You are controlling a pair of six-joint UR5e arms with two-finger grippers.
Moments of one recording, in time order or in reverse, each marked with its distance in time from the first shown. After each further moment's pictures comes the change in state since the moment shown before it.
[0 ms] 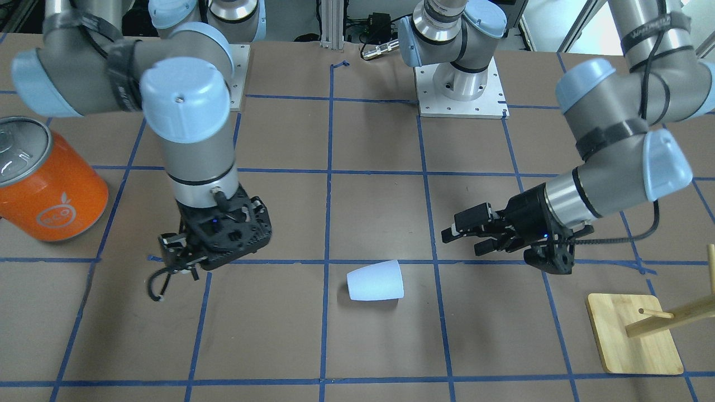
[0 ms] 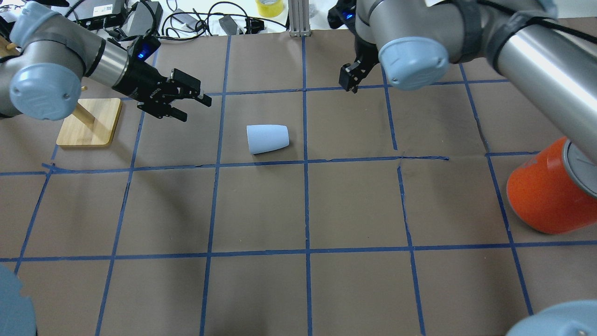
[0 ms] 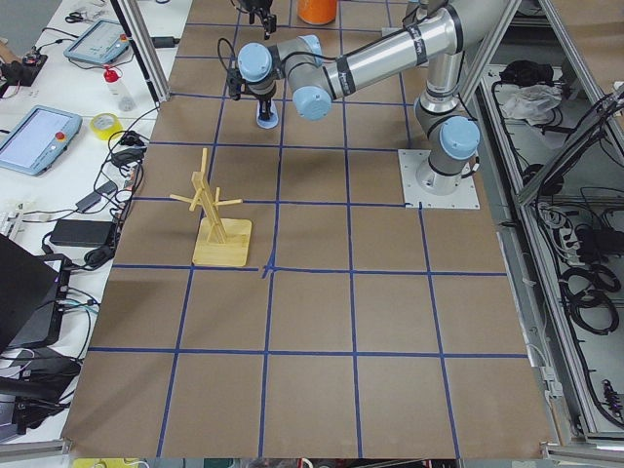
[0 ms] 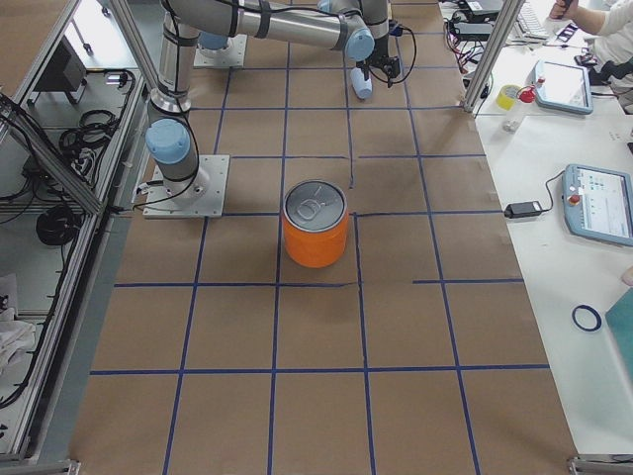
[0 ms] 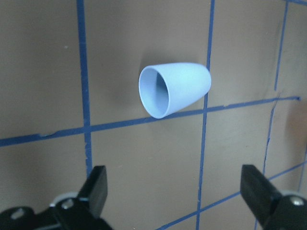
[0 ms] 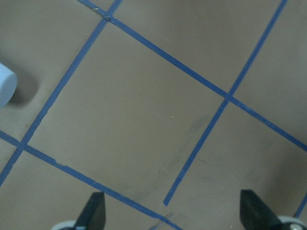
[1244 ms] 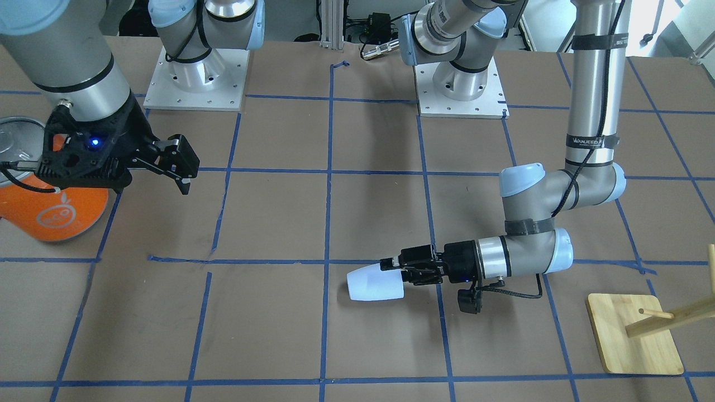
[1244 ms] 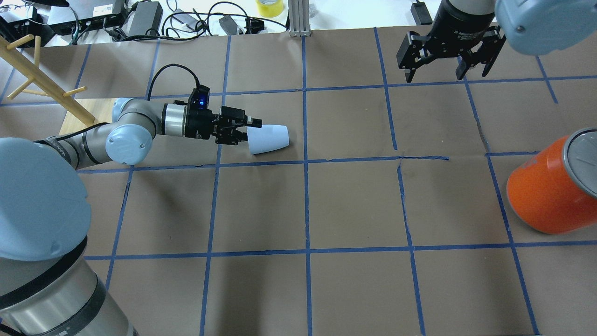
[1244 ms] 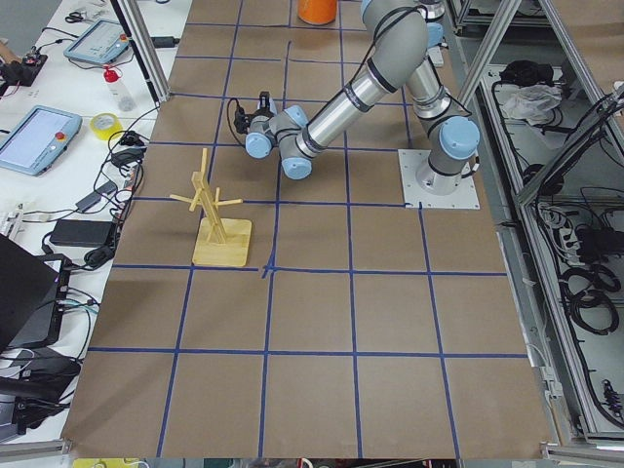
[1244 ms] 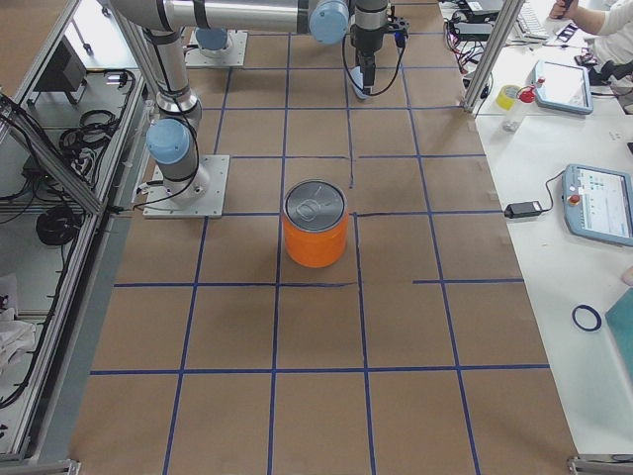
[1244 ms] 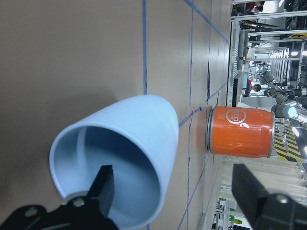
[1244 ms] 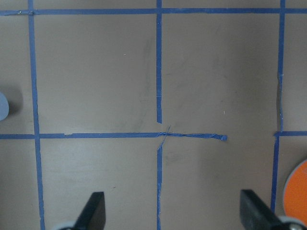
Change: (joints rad) left arm -0.039 -0.289 -0.132 0.096 -0.550 0.247; right arm -0.150 -0.197 0.007 0.322 0.080 0.368
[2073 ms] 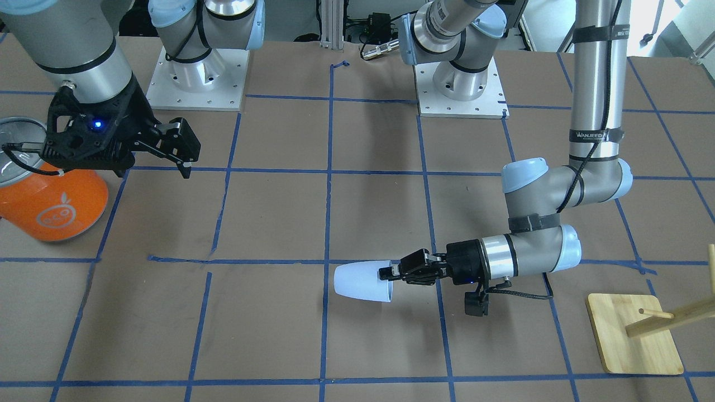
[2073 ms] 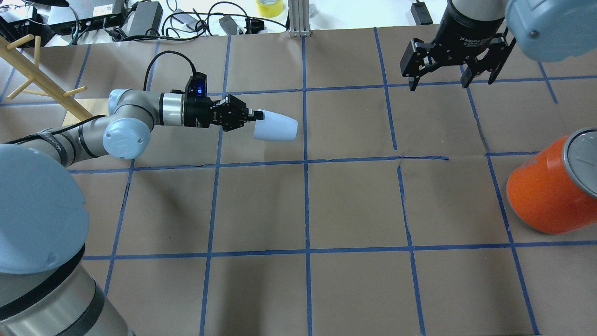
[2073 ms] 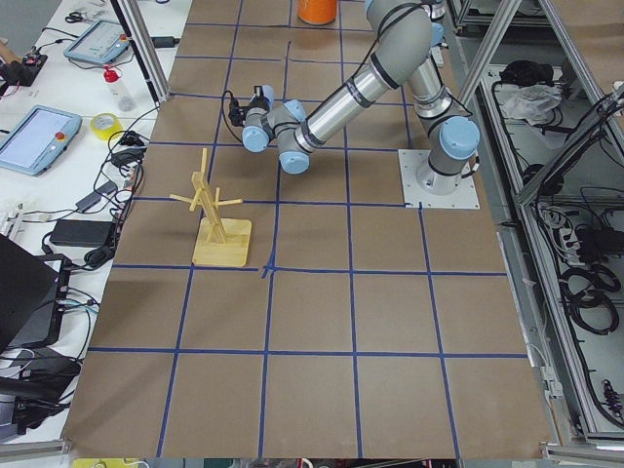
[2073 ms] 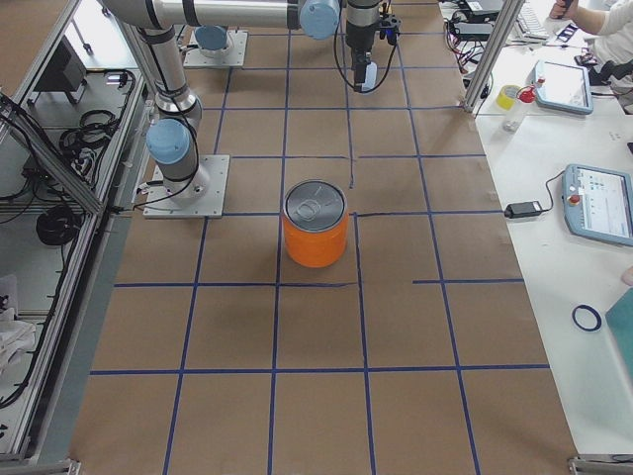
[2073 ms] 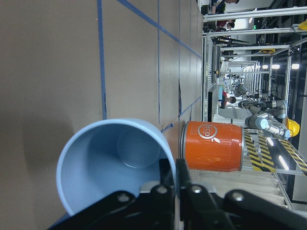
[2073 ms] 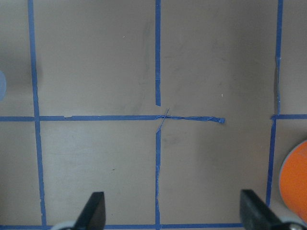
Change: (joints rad) left arm -0.005 0.047 0.037 0.046 -0.018 -0.165; right arm 0.000 -0.029 0.019 0.025 -0.004 -0.004
